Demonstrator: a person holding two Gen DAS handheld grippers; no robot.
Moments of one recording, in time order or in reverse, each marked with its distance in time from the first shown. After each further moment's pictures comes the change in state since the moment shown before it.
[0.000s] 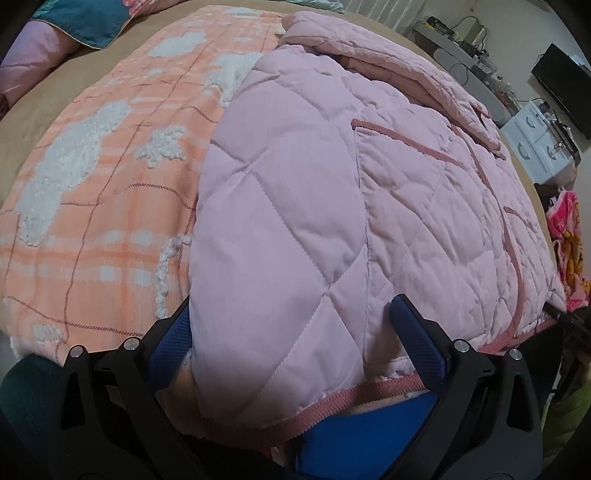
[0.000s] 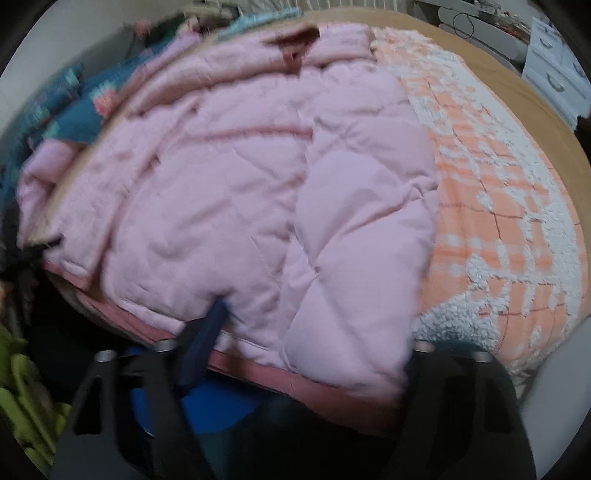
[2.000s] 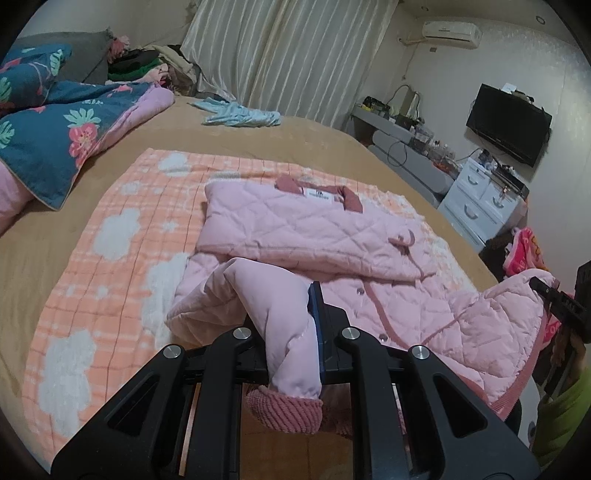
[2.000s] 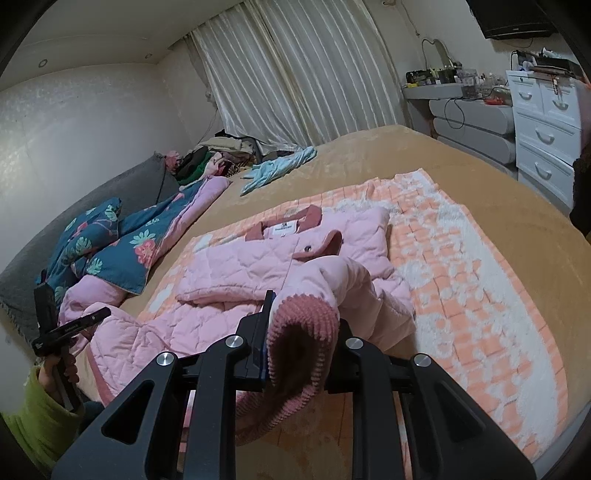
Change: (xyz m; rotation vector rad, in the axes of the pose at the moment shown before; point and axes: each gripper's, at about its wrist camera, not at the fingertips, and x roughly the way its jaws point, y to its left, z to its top) left arm -0.095 -0.080 0.126 0.140 -0.420 -0.144; right arm -0.097 0.003 0.139 0.066 -0.481 0.106
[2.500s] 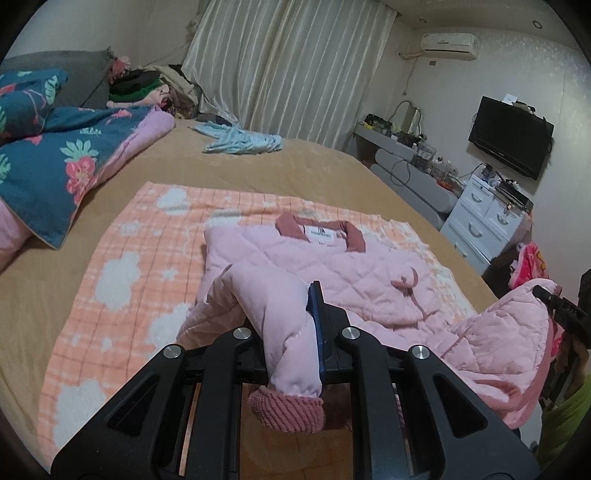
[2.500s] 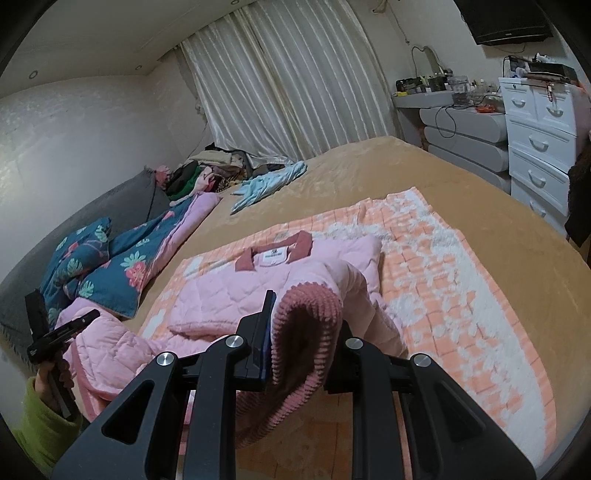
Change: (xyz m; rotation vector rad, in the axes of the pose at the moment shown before) left arm 0.007 -0.009 0.057 0.015 -0.072 0.024; right arm 0.013 -0.010 0.049 0.029 -0.041 -0.035
